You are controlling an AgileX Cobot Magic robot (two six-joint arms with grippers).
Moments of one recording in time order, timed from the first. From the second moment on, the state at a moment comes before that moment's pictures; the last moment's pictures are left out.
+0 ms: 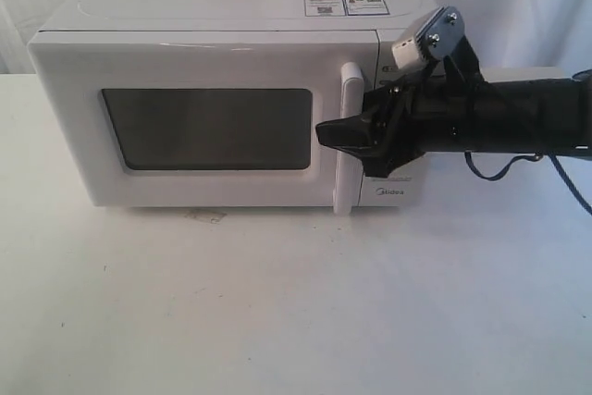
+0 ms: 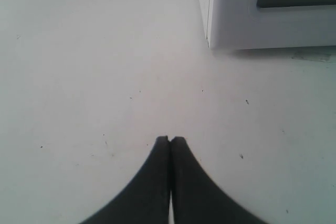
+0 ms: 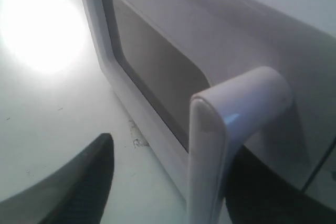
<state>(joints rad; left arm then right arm) -0.03 0.00 0.02 -0.07 0.42 0.08 0.10 1.67 -0.90 1.71 0.80 -2.09</state>
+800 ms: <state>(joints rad) -0.03 0.00 0.02 -0.07 0.42 0.08 0.13 1.65 -0.92 1.72 0.64 -1.81</state>
